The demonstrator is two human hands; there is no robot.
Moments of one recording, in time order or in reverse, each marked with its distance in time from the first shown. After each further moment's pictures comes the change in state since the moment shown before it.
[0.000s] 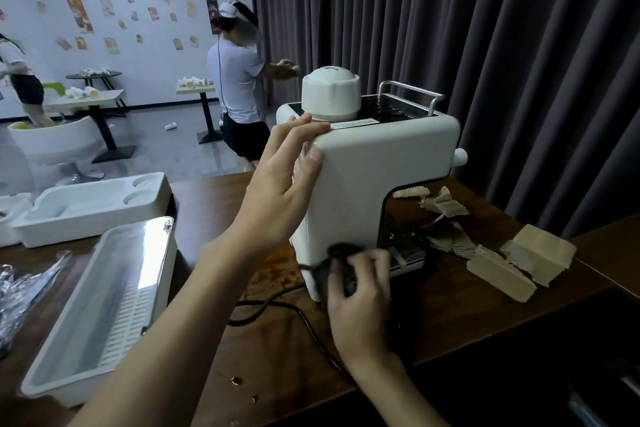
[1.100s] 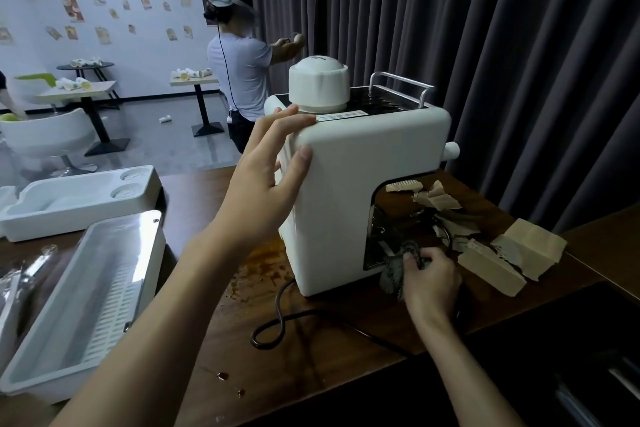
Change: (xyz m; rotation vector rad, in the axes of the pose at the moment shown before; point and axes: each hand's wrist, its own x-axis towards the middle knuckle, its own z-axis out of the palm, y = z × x) left_hand 0.000 -0.007 -0.001 -0.003 -0.021 -0.038; right_hand 0.056 0.076 -0.049 -0.250 -0.094 0.694
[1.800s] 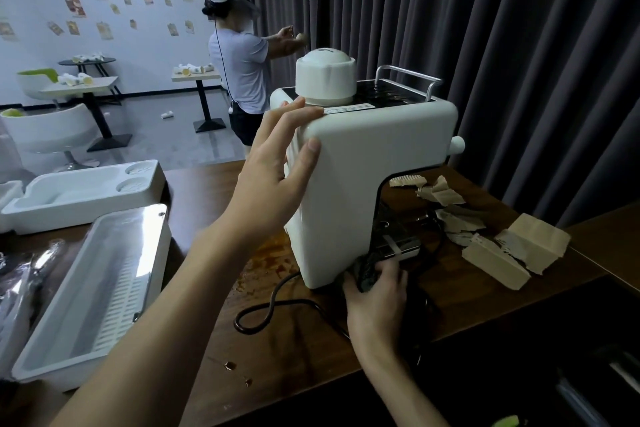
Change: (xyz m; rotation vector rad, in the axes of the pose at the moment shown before) left_hand -0.002 0.002 0.002 0.007 0.012 0.000; right_hand -0.086 -0.018 0.028 0.082 -0.082 -0.107
